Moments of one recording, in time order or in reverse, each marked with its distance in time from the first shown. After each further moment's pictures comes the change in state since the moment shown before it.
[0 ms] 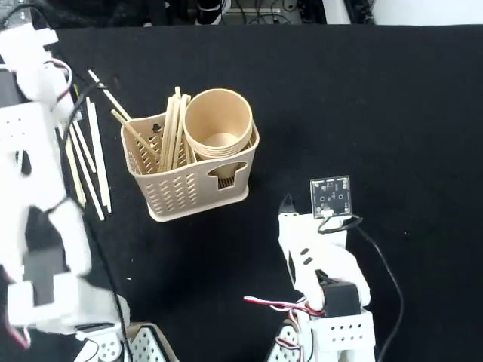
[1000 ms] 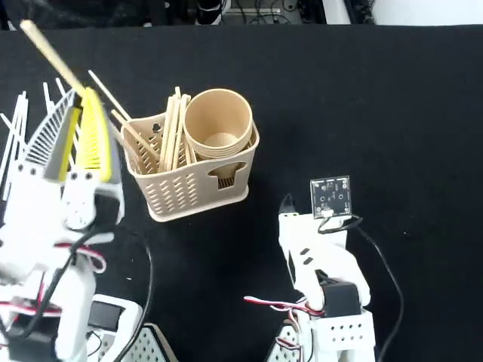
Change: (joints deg) left arm 23.9 -78.3 69.9 -65.9 2.2; right arm 0.0 0.0 0.0 0.0 0.0
